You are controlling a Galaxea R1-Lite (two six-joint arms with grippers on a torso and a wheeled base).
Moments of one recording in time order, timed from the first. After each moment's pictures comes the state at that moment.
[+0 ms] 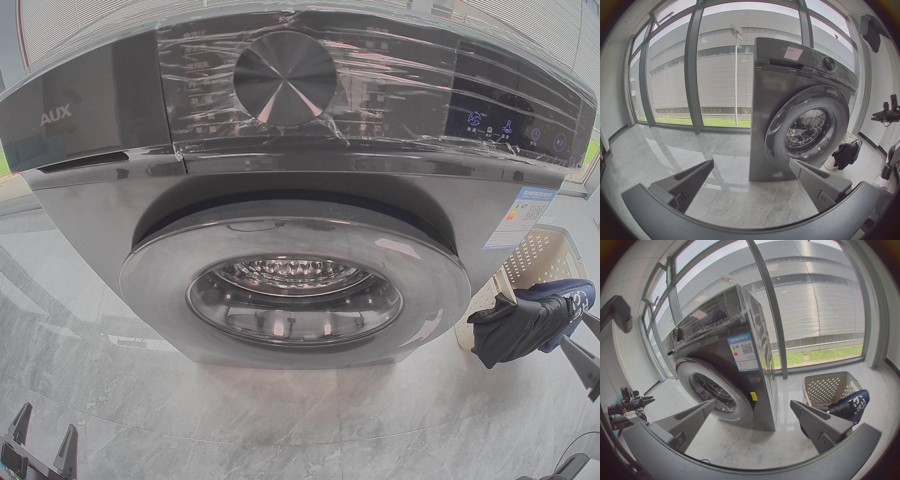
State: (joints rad) left arm 0.00 0.02 -0.02 0.00 0.01 -0.05; right arm 0.15 0.58 -0.27 -0.30 0.20 0.12
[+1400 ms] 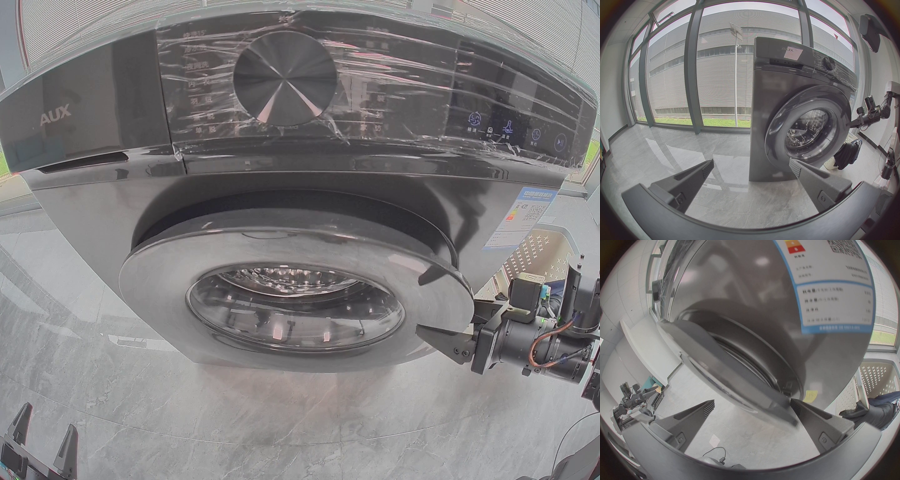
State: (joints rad) left arm 0.00 0.02 -0.02 0.00 0.01 -0.05; right arm 0.57 1.40 -0.42 -0.72 0.08 0.16
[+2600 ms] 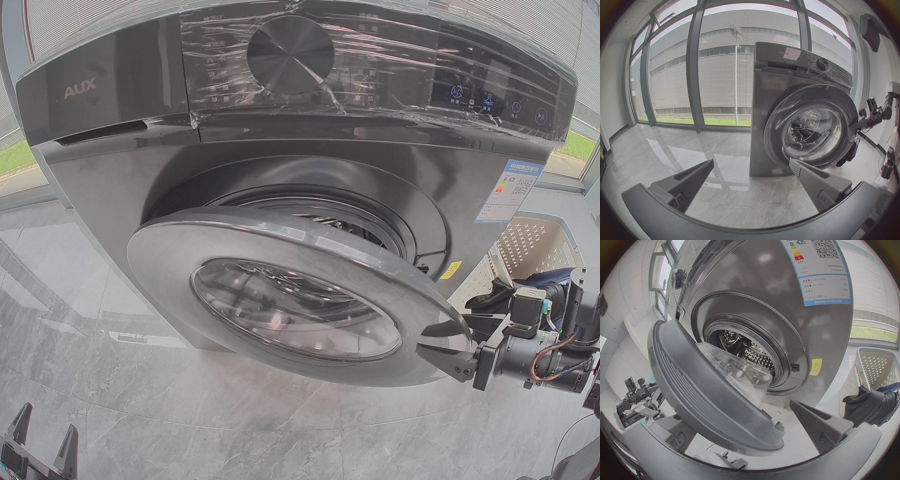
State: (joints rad) left arm 0.00 0.02 -0.02 0.00 0.01 -0.04; right arm 0.58 1.37 -0.37 -0.72 0.10 0.16
